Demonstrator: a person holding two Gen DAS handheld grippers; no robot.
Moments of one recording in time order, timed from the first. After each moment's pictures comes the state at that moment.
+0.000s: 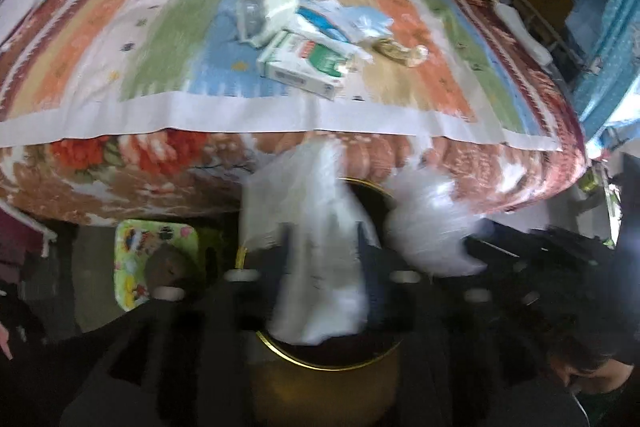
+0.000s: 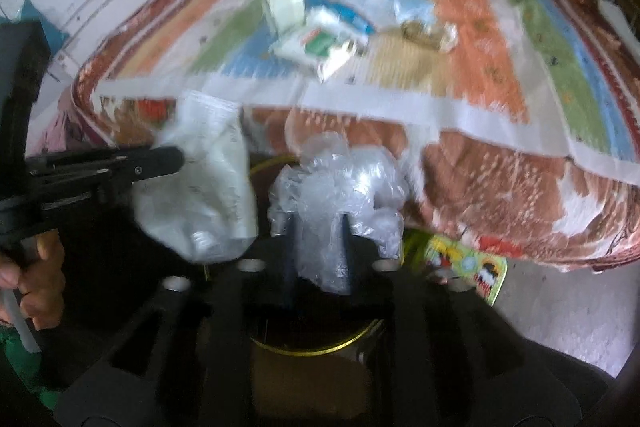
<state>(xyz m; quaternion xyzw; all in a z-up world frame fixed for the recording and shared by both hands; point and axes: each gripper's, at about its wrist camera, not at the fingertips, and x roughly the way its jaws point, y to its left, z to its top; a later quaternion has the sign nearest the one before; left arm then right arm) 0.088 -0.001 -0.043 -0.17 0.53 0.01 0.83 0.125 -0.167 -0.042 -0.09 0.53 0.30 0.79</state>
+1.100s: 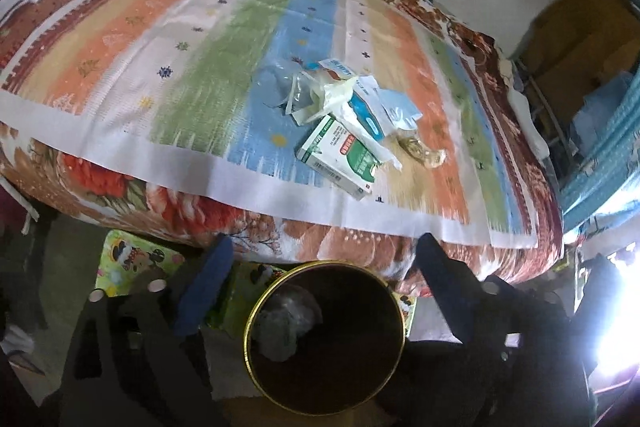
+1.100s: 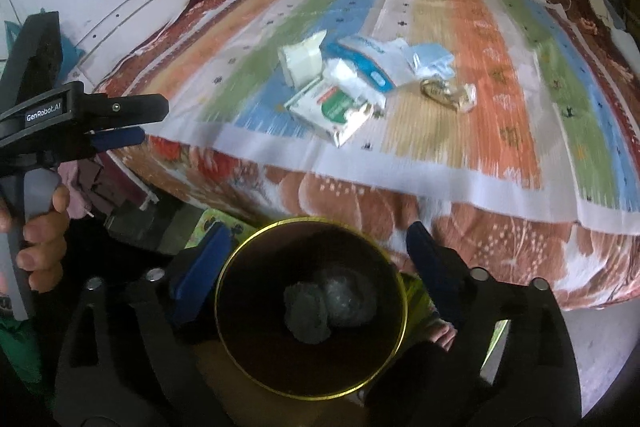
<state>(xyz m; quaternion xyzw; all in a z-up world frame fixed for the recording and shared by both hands) 0.123 0.082 -0.013 -0.29 0.47 0.05 0.83 0.161 -0.145 -0.011 -0.08 0.47 0.34 0.81</state>
